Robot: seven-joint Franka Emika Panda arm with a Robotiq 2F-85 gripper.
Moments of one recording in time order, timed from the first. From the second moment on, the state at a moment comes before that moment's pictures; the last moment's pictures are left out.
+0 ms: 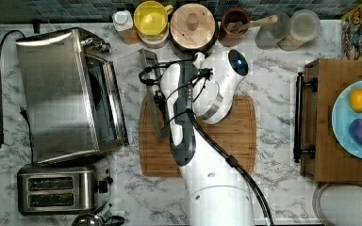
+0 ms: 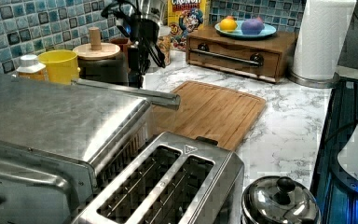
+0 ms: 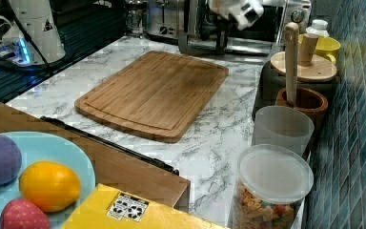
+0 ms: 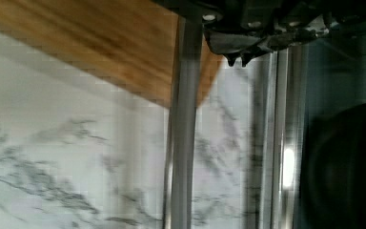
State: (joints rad) arm -0.13 0.44 0.10 -1.88 0.65 0.44 -1.47
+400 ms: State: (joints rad) arm -0.01 0.36 0.12 -1.87 0.44 0.52 -1.22
